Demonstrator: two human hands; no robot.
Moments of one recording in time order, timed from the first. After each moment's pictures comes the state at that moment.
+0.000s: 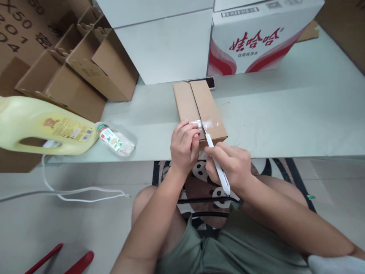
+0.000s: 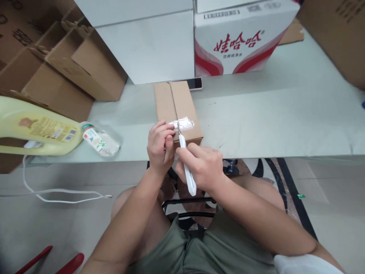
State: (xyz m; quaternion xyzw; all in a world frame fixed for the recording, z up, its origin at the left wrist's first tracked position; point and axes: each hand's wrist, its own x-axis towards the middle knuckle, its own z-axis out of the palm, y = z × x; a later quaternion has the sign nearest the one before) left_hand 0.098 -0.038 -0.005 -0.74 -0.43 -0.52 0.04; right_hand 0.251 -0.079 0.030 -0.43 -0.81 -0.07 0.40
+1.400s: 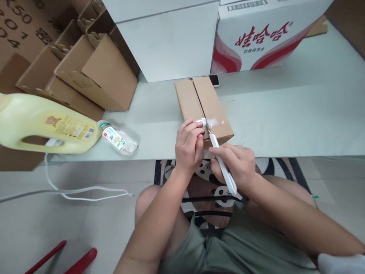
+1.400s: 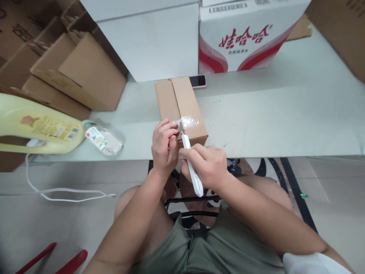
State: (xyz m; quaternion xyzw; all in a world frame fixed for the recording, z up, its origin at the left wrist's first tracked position) left_hand 0.095 -0.041 -0.008 -0.74 -0.43 -0.52 0.03; right_hand 0.252 -0.076 0.020 -0.38 -0.82 -0.05 0.43
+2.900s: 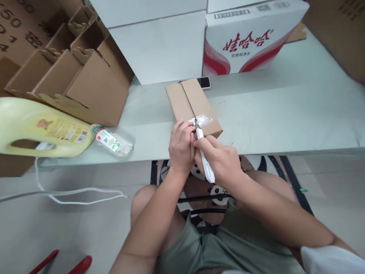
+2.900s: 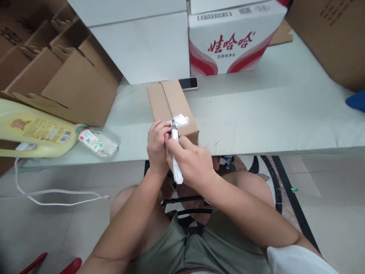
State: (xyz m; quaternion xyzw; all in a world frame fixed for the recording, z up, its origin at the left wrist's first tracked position) left_hand 0.104 -0.042 -0.014 -0.72 -0.47 -0.50 0.05; right_hand 0.230 -0.085 0.036 -0.54 -0.79 -0.01 0.30
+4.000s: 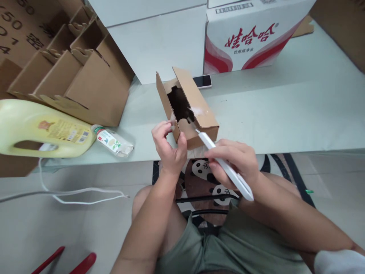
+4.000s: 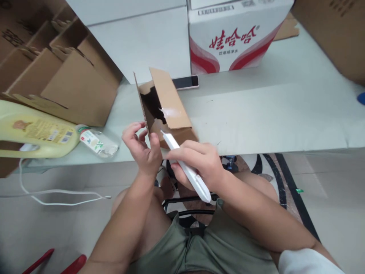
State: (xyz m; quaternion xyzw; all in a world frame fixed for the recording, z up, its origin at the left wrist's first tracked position) left_hand 0.082 -0.039 -0.014 -0.64 -0.46 -0.62 0.00; right_hand 0.261 -0.075 0.048 -0.28 -0.78 0.17 0.53
